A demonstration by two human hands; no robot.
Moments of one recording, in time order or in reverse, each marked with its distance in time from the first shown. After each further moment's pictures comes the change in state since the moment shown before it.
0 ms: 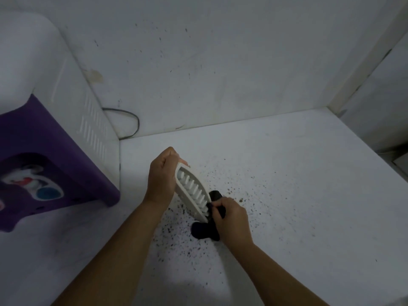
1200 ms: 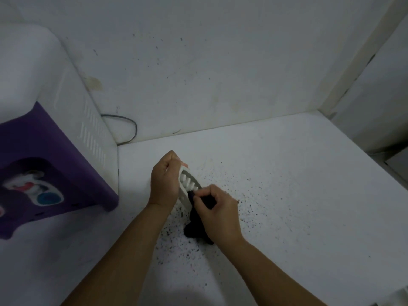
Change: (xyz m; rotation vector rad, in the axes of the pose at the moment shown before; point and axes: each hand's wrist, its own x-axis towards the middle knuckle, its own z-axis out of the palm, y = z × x) left_hand -0.006 0.003 0.008 -0.029 0.018 0.002; right_hand -0.006 -0.061 -0.012 0.295 0.118 -0.137
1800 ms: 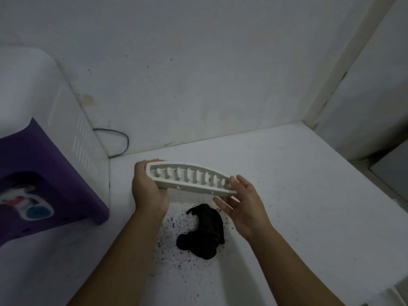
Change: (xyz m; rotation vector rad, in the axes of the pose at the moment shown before) left_hand 0.012 0.019 0.004 -0.730 0.353 -0.331; right_hand 0.039 0.011 -0.065 1.002 0.124 0.695
